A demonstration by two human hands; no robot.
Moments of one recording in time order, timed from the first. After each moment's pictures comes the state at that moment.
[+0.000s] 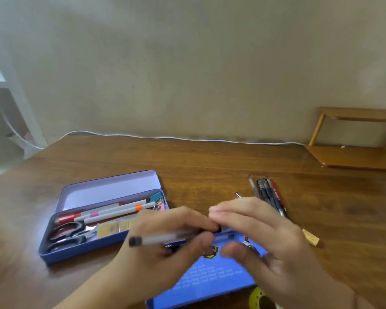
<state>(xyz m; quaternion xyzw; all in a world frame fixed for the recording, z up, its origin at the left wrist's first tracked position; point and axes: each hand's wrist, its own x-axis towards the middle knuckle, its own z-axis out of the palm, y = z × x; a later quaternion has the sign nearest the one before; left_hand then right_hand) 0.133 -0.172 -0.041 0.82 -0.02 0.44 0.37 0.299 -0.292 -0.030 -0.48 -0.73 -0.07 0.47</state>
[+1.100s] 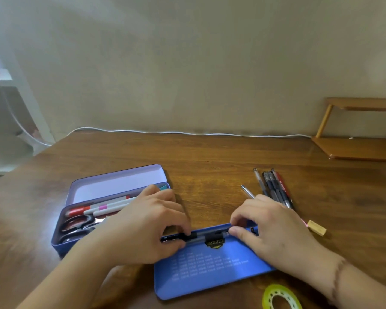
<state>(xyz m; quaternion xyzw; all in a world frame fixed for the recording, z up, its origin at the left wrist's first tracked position) 0.112 -0.118 -0.039 0.99 0.07 0.12 0.04 0.330 -0.275 -0.052 -0.73 -0.66 -0.03 0.19</state>
